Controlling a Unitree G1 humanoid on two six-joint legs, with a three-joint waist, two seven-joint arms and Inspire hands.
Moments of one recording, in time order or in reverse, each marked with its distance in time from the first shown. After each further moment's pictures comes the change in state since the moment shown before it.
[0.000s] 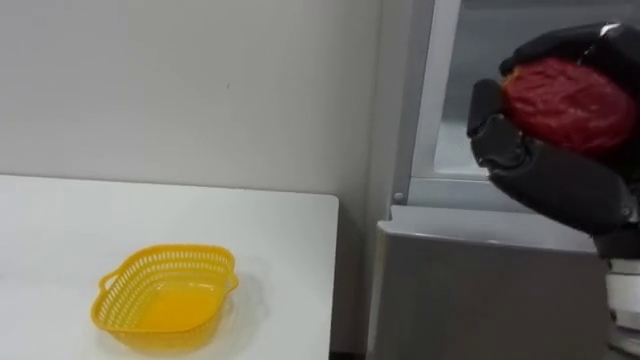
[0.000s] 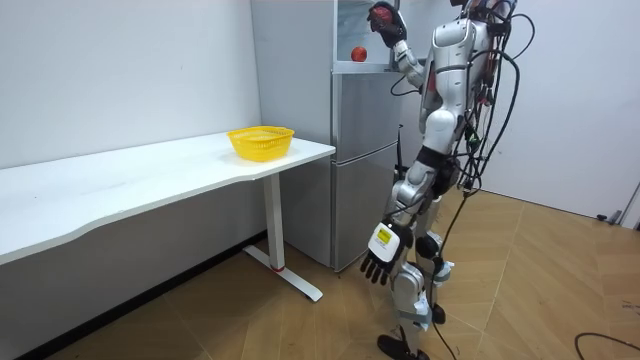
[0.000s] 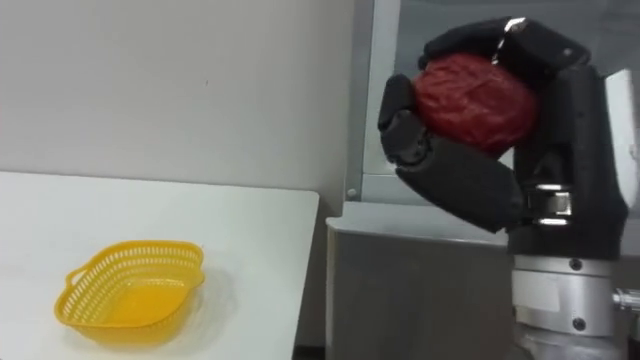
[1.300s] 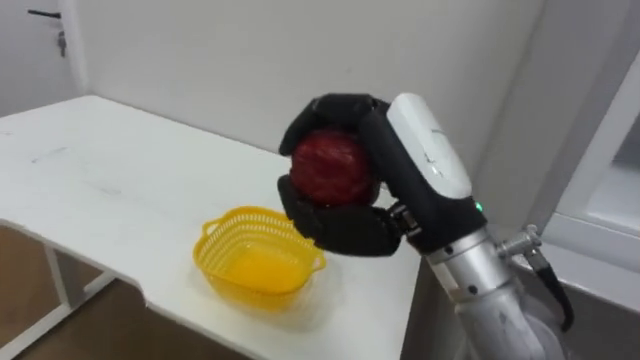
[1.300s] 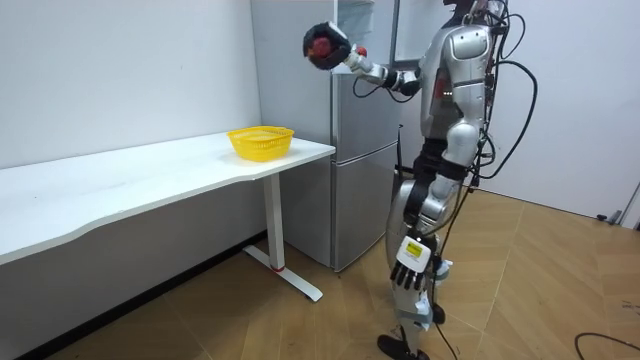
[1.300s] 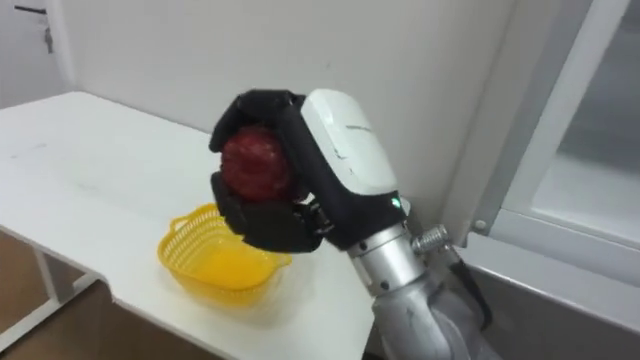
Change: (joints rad) left arm -0.068 0.053 -0.037 0.011 0.043 -0.009 -0.103; right arm -0.367 -0.099 0.290 0.609 -0.335 -0.012 0.109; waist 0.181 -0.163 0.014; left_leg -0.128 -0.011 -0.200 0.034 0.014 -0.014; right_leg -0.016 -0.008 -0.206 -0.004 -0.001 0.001
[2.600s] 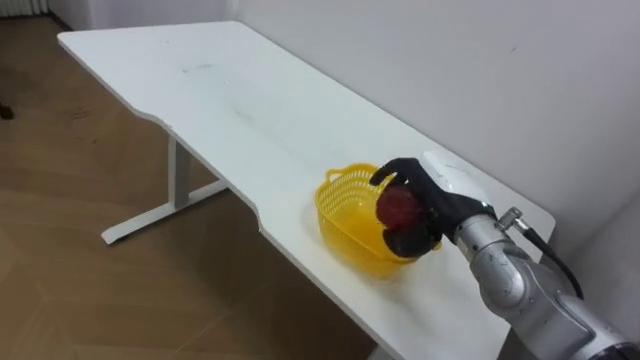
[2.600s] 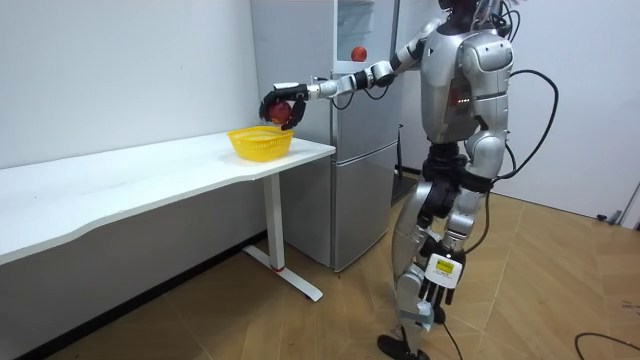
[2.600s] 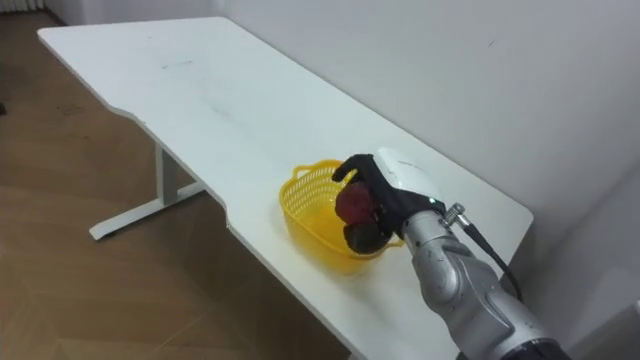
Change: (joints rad) left arm -0.082 0.069 -0.069 -0.001 -0.006 0.041 0.006; right arm -0.280 -0.058 0.186 0.637 0.160 0.139 0.056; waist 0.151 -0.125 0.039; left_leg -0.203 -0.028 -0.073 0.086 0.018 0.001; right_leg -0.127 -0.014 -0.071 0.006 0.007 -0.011
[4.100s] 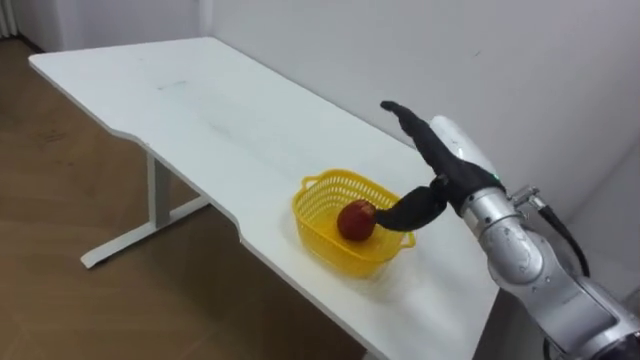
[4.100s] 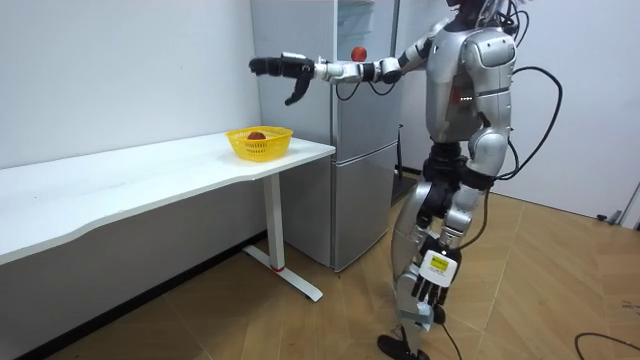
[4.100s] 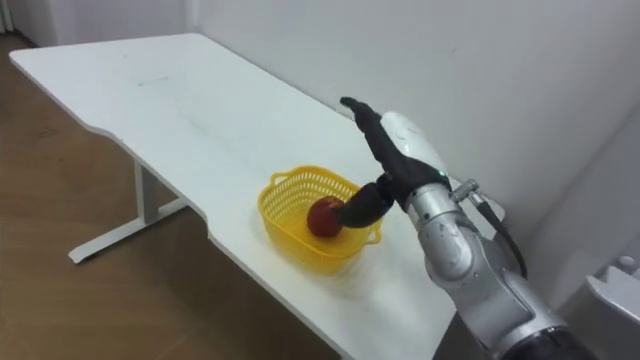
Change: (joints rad) left arm 0.086 -0.014 0.009 -0.094 0.008 0.015 0.038; right arm 0.024 -0.026 -0.149 -0.237 0.204 -0.027 0.003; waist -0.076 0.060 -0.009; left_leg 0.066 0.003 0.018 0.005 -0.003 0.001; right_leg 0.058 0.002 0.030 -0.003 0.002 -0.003
